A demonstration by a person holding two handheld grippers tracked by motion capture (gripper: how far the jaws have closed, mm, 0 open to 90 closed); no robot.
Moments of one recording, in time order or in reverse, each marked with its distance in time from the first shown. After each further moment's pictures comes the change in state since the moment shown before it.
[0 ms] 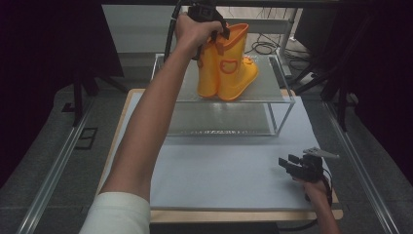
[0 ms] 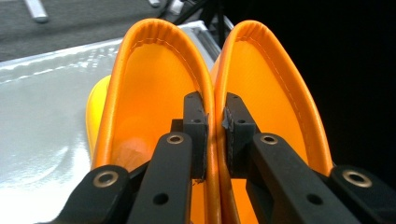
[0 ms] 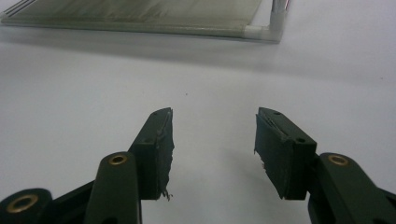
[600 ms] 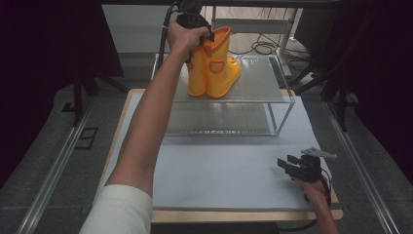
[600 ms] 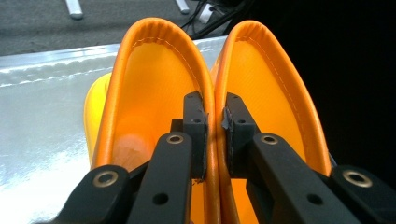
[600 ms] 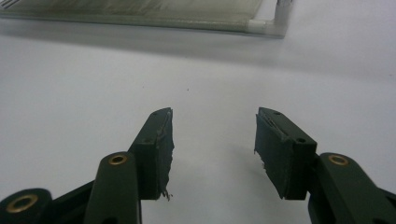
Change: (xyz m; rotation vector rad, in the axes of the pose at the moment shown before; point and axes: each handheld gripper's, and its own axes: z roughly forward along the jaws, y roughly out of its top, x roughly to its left) left arm 0.051 -0.002 0.019 -0.038 0.075 -0.080; right arm 0.002 -0.002 0.004 0.020 -0.002 -0.010
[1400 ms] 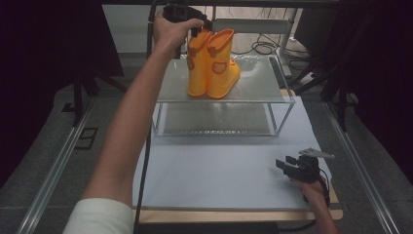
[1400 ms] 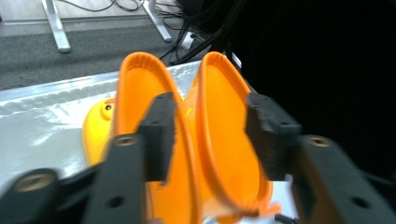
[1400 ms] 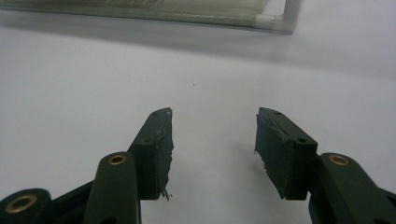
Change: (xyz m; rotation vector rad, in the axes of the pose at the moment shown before) left arm 0.001 -0.011 -0.058 -0.116 -0.079 0.080; right arm 0.004 -0.001 0.002 0.015 0.004 -0.012
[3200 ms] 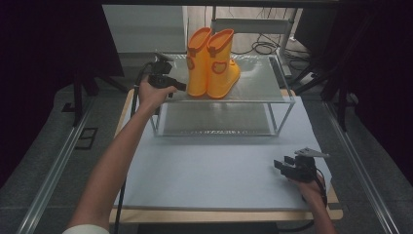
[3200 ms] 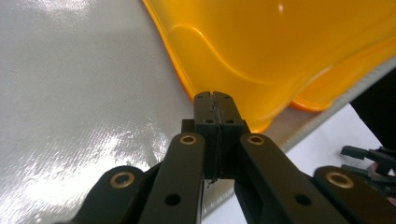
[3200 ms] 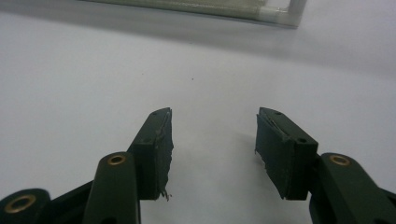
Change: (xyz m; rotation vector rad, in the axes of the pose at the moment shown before) left arm 0.094 -0.145 0.062 0.151 0.013 -0.009; right arm 0.004 -0.001 0.008 0.024 -0.034 -0.043
